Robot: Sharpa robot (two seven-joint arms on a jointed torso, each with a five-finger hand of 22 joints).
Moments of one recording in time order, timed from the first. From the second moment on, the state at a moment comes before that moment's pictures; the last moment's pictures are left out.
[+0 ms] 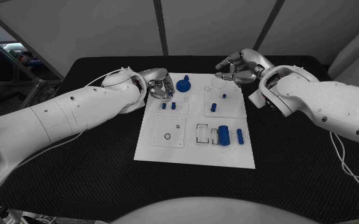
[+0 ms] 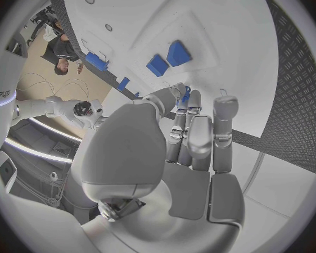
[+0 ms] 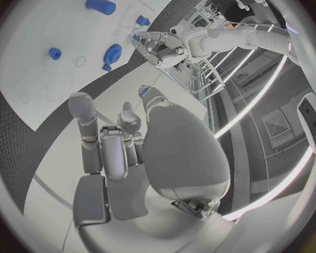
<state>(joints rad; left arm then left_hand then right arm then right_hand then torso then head) 1.11 -0.66 0.11 1.24 -1.41 -0.11 -0.05 1.40 -0.19 0.56 -0.04 0.15 1.12 0.13 0.18 0.11 1.16 0.06 0.36 0.08 1.42 -0.01 1.34 0.96 0.20 1.21 0.09 0.99 1.07 1.19 -0.80 0.06 1.48 -0.95 -0.37 -0.02 1.43 -0.13 0.12 0.23 0.42 0.90 0.15 0.26 0.07 1.21 0.07 1.17 1.06 1.47 0.00 1.48 1.31 0.13 1.17 0.10 1.14 0.76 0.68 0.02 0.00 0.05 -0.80</state>
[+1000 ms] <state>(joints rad) 1.11 -0.64 0.10 1.22 -1.41 -0.08 -0.06 1.37 -0.20 0.55 -0.04 0.15 1.11 0.15 0.14 0.09 1.15 0.07 0.31 0.07 1.41 -0.01 1.34 0.95 0.20 1.19 0.10 0.96 1.05 1.19 -0.80 0.06 1.48 -0.95 -0.37 -0.02 1.43 -0.13 0.12 0.23 0.42 0.90 0.15 0.26 0.07 1.21 0.07 1.17 1.06 1.47 0.00 1.47 1.31 0.13 1.16 0.10 1.13 0.76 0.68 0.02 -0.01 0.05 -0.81</state>
